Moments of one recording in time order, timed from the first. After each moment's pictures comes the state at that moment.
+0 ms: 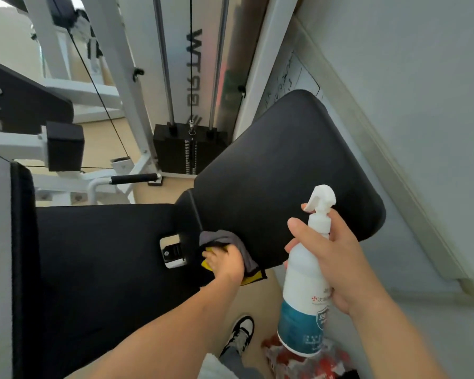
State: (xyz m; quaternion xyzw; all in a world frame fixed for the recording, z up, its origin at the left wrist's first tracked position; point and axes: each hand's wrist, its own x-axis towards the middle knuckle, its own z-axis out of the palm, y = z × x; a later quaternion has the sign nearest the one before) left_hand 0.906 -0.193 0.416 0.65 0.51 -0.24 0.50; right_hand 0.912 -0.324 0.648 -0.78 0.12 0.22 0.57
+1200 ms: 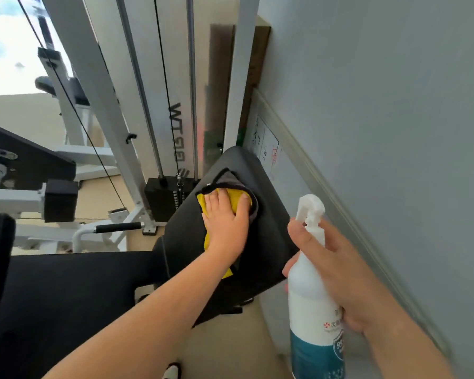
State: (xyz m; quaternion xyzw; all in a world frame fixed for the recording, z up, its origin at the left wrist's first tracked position) left_hand 1.022 -0.243 0.591 0.80 0.24 0.10 0.53; right_hand 0.957 -0.423 0.727 -0.77 0.04 0.25 0.58
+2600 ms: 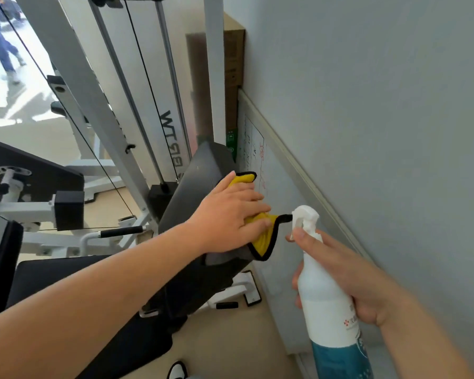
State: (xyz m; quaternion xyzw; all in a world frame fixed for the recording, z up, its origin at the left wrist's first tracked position) left_hand 1.007 -0.275 0.660 0.97 -0.20 0.04 0.13; right_hand 0.962 -0.523 0.725 -0.68 0.08 0.40 0.61
